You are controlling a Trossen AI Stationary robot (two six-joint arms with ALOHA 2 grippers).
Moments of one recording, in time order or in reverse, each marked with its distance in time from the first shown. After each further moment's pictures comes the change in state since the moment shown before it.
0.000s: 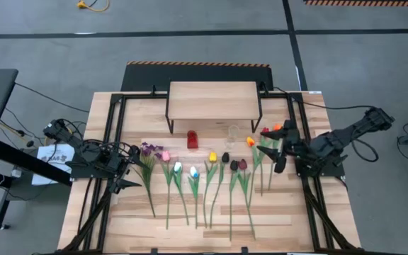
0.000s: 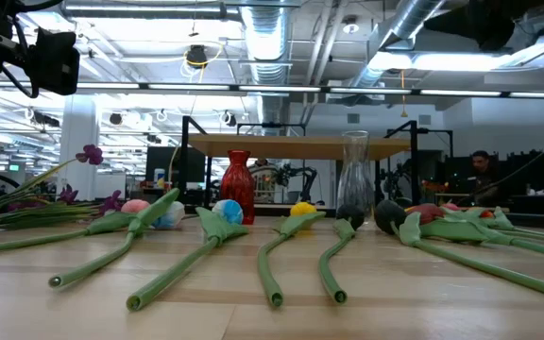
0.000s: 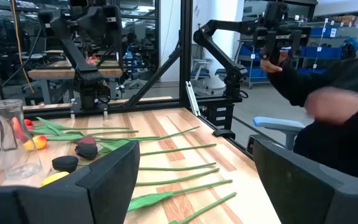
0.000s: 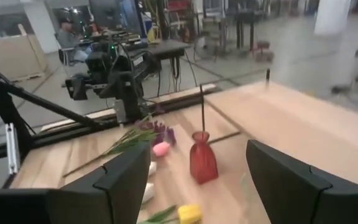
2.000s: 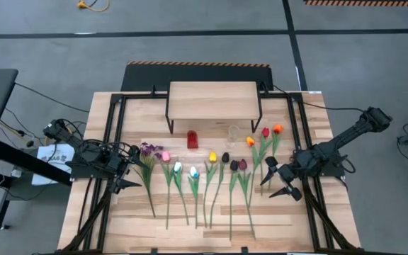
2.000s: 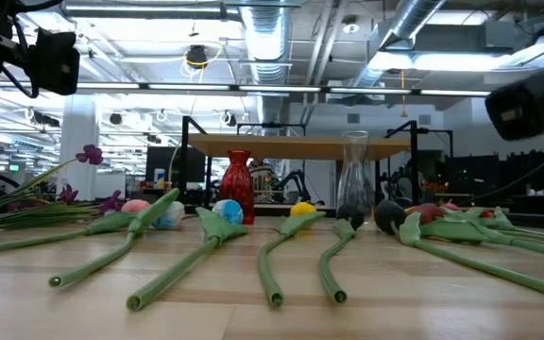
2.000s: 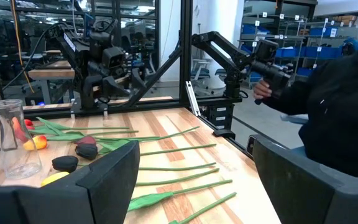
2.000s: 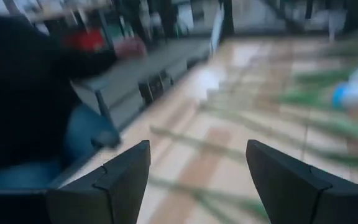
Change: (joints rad) left arm 0.000 0.000 0.000 0.000 0.000 0.000; right arm 0.027 -0.060 -0.521 0.453 -0.862 -0.126
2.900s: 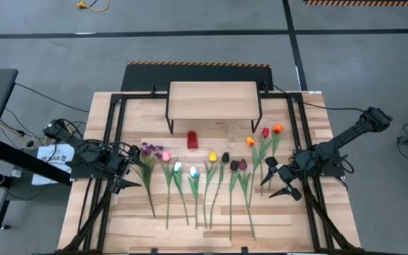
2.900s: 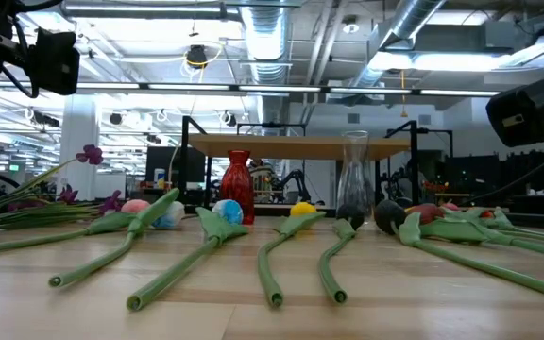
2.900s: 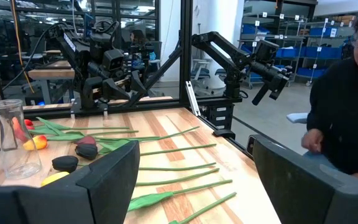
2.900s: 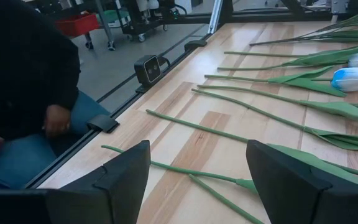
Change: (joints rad) left arm 0.000 0.000 0.000 0.000 0.000 0.000; right arm 0.001 0.000 0.000 -0.093 0.000 -0.011
